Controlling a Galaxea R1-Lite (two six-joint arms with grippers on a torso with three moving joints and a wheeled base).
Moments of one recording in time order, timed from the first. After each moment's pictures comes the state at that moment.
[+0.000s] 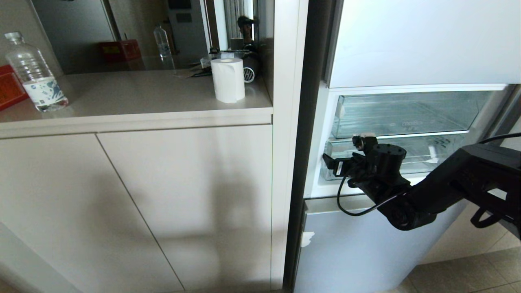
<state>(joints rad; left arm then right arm) 0.00 0.00 -0.06 0.15 0.01 0.00 0.28 2.27 -1.08 -1.17 -0.13 0.07</state>
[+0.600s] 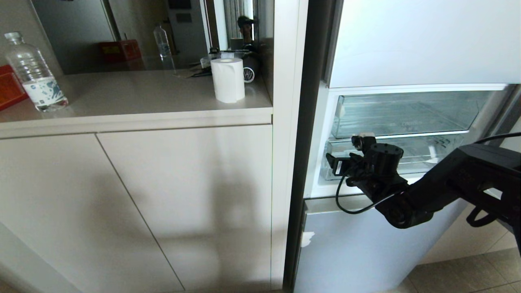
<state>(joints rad) 0.00 0.00 -0.06 0.15 0.01 0.00 0.28 2.28 -1.11 -1.15 -0.15 0.08</state>
